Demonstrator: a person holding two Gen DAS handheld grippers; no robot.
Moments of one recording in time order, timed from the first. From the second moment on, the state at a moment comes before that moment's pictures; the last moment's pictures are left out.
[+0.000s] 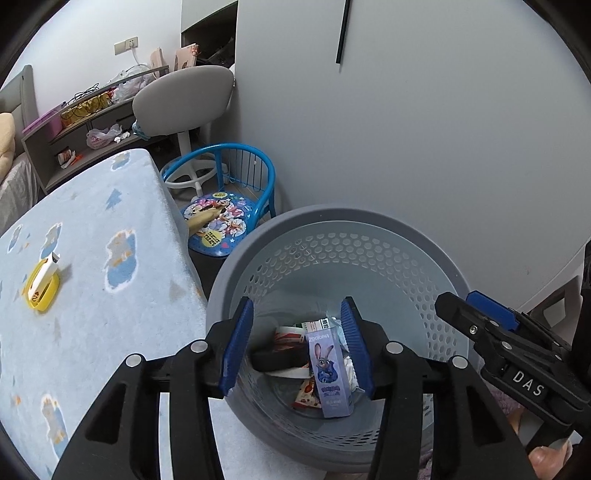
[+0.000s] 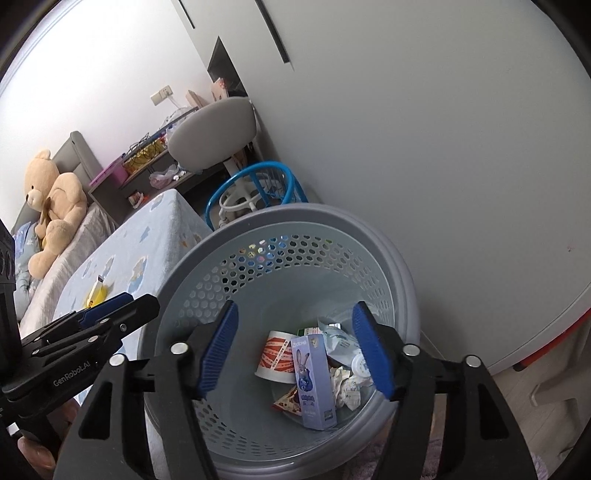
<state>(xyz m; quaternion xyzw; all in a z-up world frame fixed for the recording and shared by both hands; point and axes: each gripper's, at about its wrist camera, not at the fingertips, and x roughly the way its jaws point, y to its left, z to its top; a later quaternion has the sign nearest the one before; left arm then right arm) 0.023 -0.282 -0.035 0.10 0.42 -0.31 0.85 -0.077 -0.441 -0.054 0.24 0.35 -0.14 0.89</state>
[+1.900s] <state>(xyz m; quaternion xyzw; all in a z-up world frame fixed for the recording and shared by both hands) 0.041 0.000 -0.007 -0.02 0.40 -0.12 0.91 0.017 -0.238 -0.008 0.15 0.36 0.02 0.92</state>
